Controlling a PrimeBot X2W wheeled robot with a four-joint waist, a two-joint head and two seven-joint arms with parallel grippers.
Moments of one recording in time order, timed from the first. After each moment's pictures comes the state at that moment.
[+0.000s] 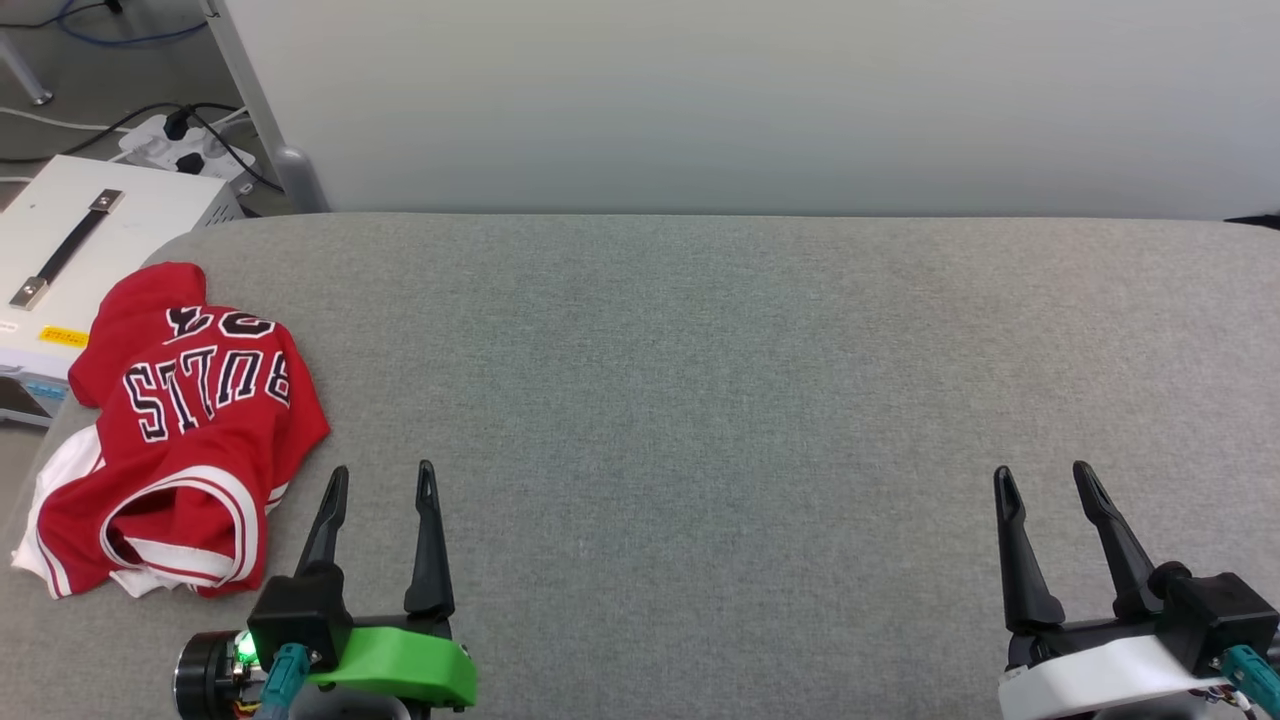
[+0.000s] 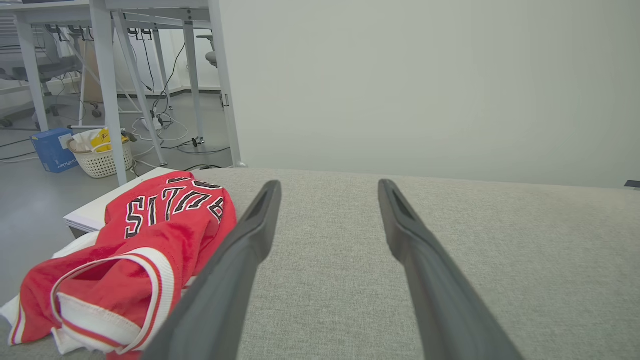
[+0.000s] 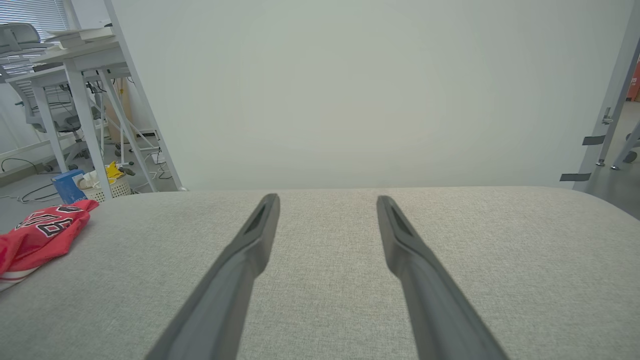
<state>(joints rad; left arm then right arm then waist) 0.06 0.05 -0.06 0.02 -0.11 0.05 -0.26 0.11 -0.05 0.01 -0.05 0.18 0.13 -0.25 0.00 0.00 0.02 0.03</state>
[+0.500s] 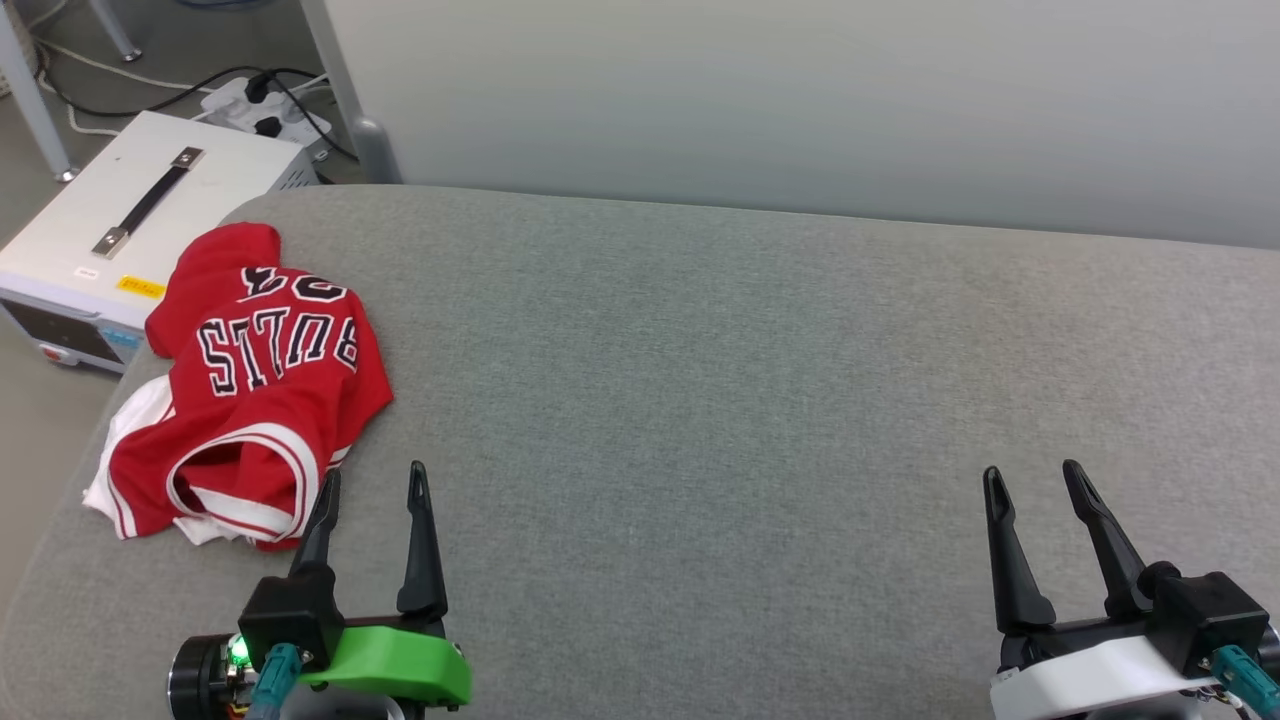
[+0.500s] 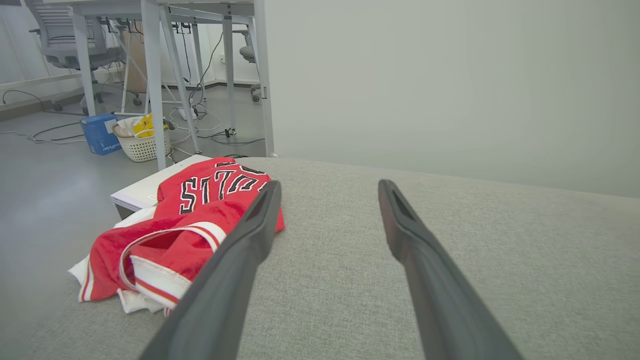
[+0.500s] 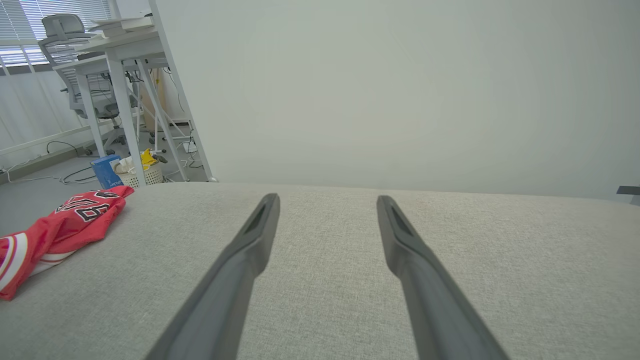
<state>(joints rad) 0.06 0.05 -0.05 0.02 -0.12 0.05 -0.26 0.11 -0.05 0.03 -0.06 0.17 0.13 -0.25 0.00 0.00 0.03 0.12</state>
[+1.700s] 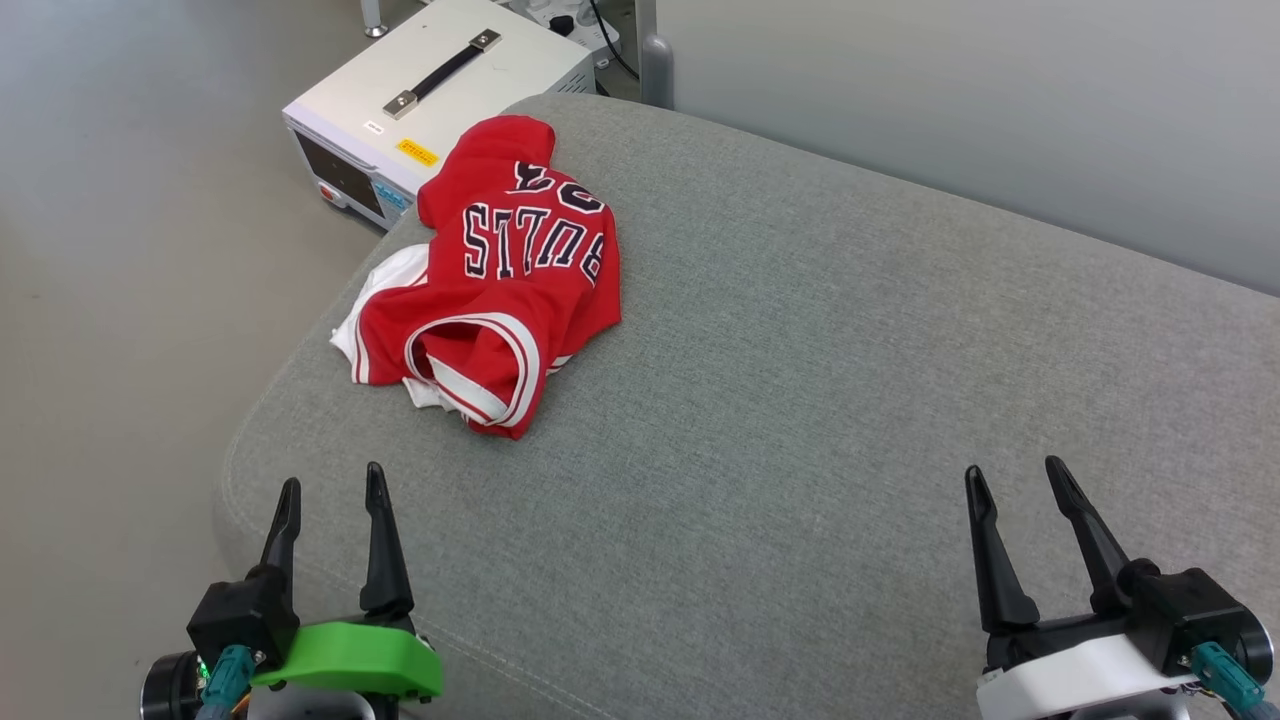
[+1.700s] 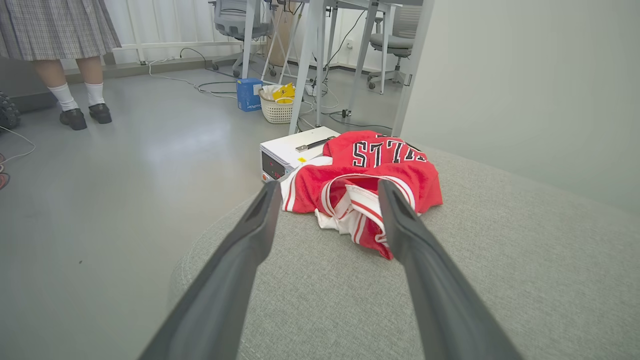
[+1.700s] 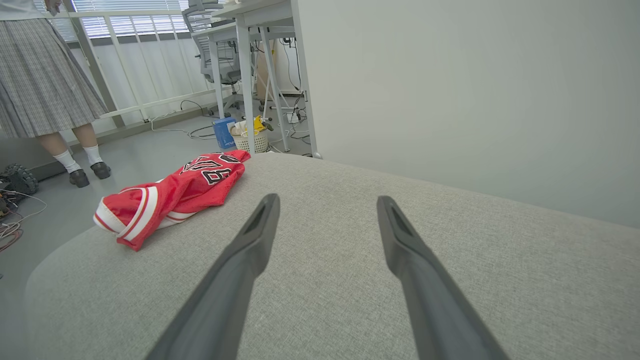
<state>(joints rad) 0.05 0.05 0.00 0.03 -0.20 0.07 -0.26 0.10 -0.05 0.05 -0.06 0.14 0.13 -0.25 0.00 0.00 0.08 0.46</state>
